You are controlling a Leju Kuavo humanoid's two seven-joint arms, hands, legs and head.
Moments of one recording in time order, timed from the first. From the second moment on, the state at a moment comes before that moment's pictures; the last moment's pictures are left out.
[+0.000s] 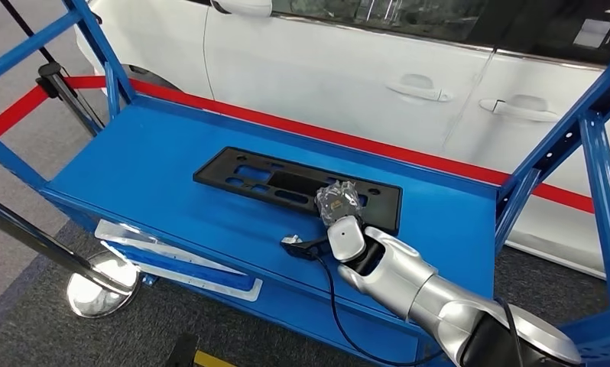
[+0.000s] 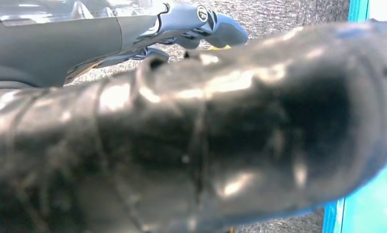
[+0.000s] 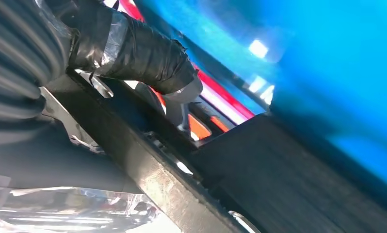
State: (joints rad) left arm -0.13 -0.01 -0.64 -0.24 0.54 0.37 -0.26; right arm -0.81 0.04 1.07 -0.92 1.12 0.09 0.67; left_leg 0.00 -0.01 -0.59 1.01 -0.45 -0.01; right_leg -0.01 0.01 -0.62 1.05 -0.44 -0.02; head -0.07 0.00
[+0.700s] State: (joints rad) left arm -0.13 -0.01 -0.64 -0.24 0.59 0.29 -0.36; right arm -0.77 0.01 1.06 -1.07 1.20 -0.06 0.66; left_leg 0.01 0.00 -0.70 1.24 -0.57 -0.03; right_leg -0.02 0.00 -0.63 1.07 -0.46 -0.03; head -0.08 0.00
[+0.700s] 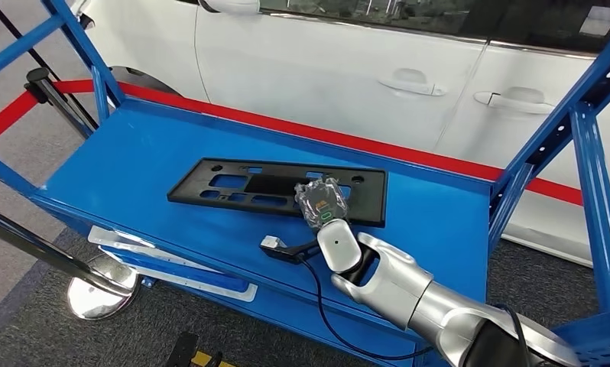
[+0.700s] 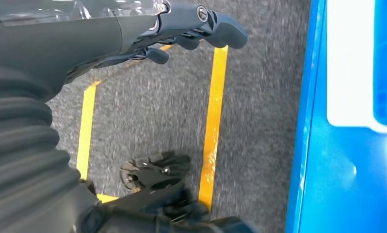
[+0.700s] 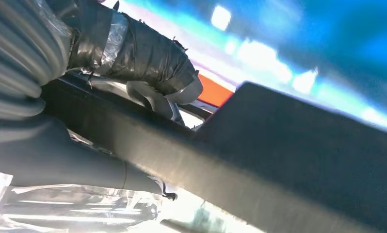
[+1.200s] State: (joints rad) left arm -0.12 0.00 -0.64 -0.24 0.63 0.31 -0.36; right arm -0.74 -0.05 0.98 -1.33 1.29 -0.15 0.67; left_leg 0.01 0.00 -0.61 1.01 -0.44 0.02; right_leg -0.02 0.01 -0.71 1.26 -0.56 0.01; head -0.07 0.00
